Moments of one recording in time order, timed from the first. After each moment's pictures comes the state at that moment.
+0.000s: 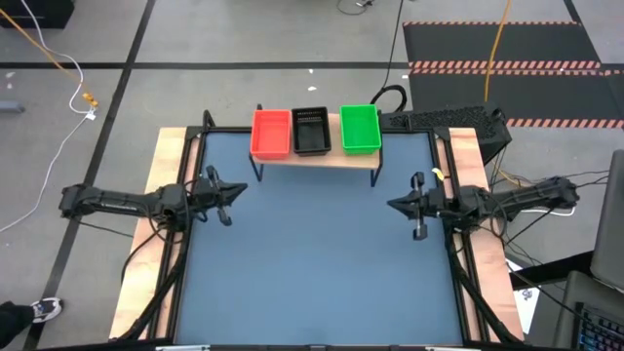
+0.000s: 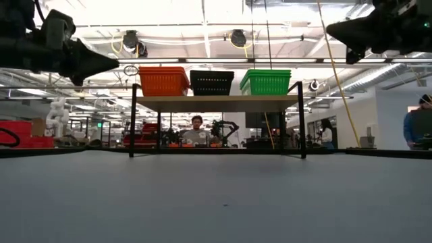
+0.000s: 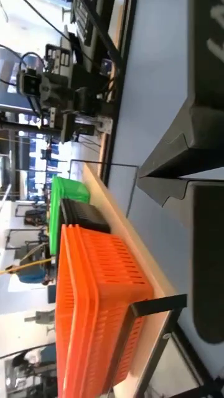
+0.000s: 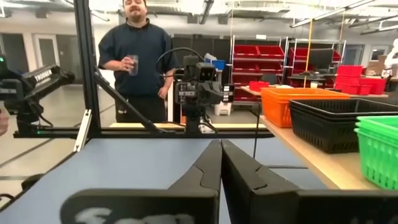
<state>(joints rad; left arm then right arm) -0.05 0.28 0.01 0.34 -0.39 -0.02 0.16 0.35 0.08 0.39 0.20 -0.03</state>
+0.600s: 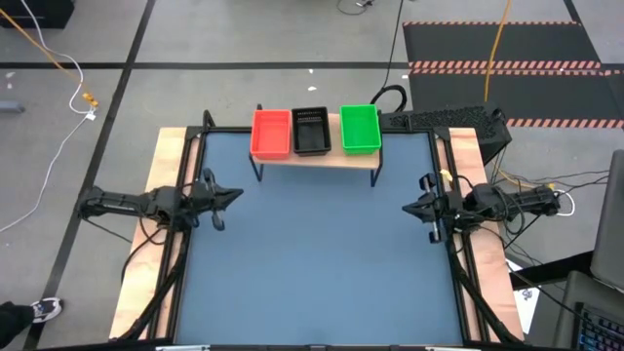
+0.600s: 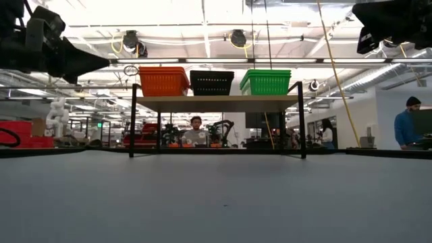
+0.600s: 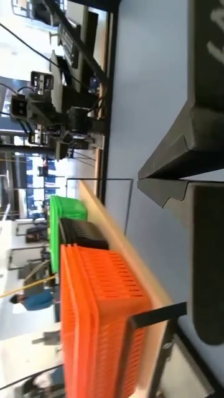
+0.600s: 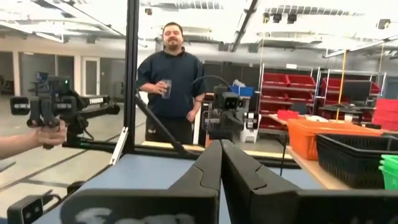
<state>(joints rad) -0.12 0.04 0.01 0.06 -0.39 0.04 0.19 0.00 0.07 0.15 0.08 -0.07</state>
